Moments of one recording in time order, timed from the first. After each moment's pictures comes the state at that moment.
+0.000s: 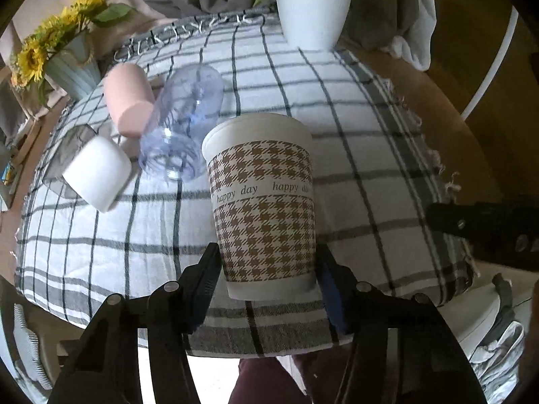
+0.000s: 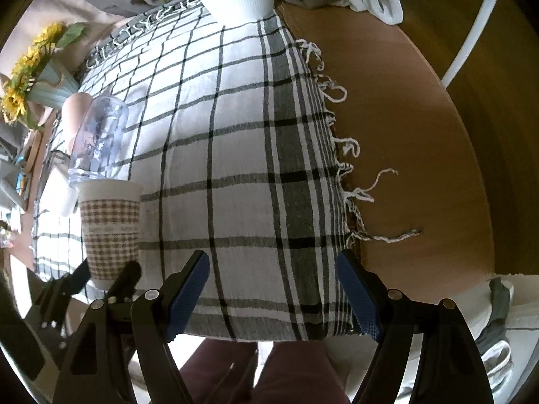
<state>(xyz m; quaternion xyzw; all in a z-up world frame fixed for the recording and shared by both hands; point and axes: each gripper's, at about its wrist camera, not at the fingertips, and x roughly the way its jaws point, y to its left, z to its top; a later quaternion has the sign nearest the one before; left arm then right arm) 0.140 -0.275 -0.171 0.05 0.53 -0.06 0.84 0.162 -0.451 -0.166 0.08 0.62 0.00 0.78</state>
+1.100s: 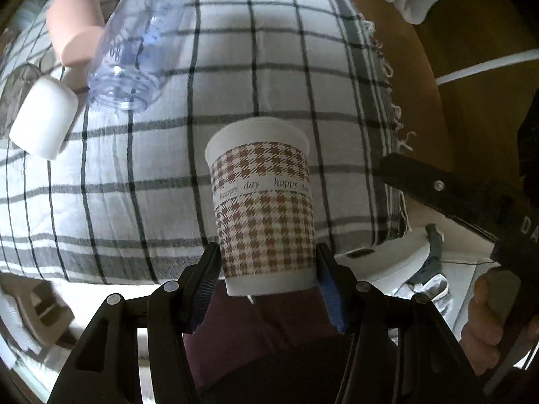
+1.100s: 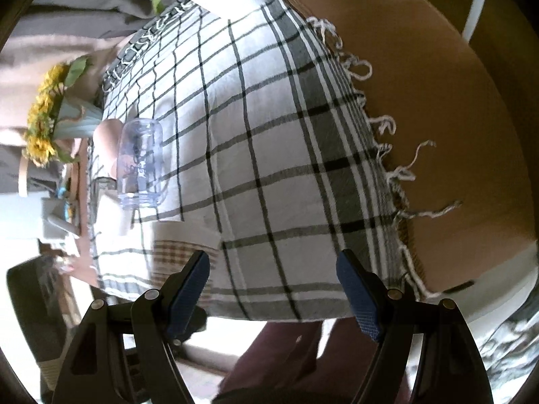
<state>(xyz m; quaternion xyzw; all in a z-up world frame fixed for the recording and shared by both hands) 0.175 -0.272 -0.161 -0.04 0.73 -0.14 0.66 0.176 -0.457 -0.159 0.24 0.66 0.05 0.71</state>
